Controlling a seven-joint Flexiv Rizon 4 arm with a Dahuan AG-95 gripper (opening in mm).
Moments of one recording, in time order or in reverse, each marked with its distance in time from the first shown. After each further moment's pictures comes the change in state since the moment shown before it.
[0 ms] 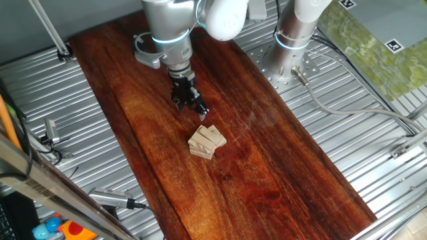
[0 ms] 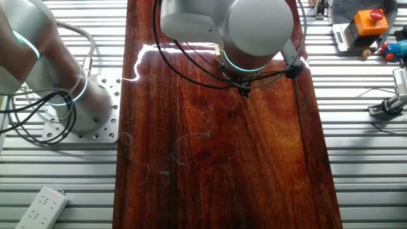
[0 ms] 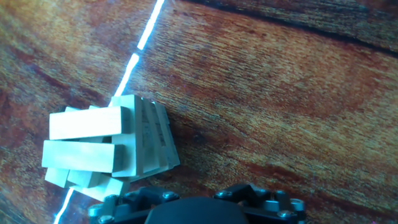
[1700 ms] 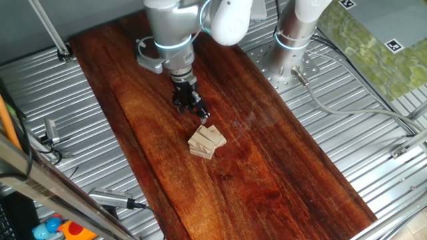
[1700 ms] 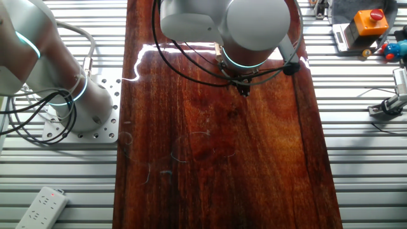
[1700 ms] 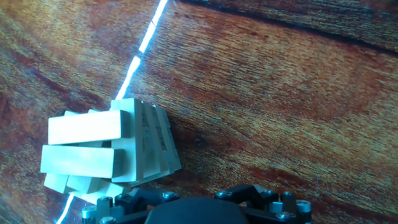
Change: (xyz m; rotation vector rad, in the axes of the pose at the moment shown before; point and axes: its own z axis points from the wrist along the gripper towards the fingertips) arm -0.001 0.003 0.015 0.019 0.000 0.003
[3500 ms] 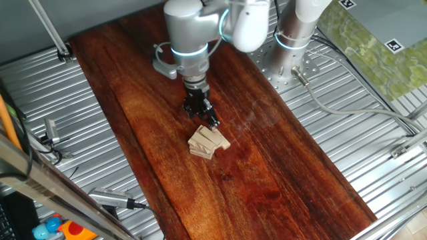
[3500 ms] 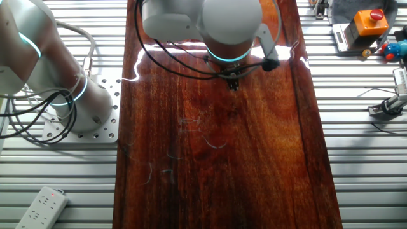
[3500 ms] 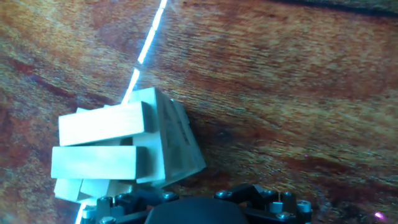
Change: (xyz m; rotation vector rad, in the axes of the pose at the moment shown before) arm 0.012 0.036 0.028 0.014 -0.054 0.091
